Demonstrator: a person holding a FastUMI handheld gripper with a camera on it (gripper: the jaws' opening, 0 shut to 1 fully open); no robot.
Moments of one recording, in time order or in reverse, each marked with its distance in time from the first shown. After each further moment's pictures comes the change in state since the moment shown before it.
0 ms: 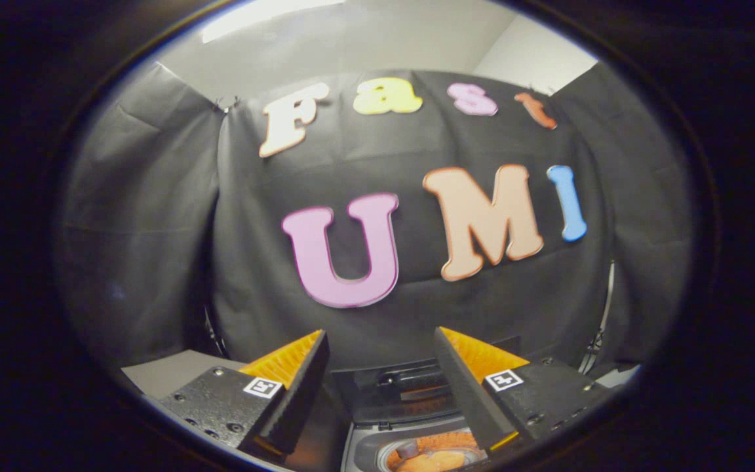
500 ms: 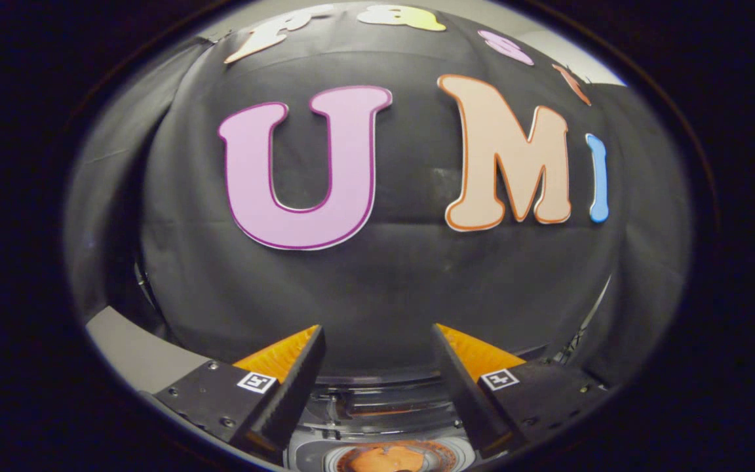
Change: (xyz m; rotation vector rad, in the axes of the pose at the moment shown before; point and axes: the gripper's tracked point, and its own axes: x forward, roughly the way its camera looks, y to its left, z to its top) arm 0.136 -0.052 -0.079 -0.110 0.246 -0.109
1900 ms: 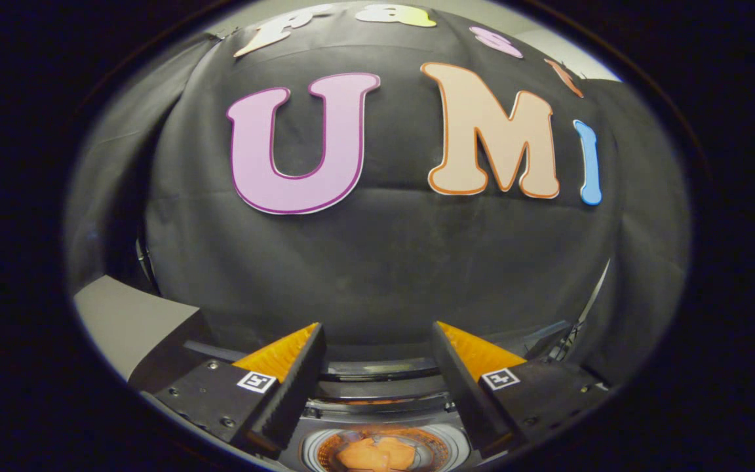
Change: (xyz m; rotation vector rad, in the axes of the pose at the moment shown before) arm -0.041 -0.019 -0.056 -0.036 -0.028 -0.003
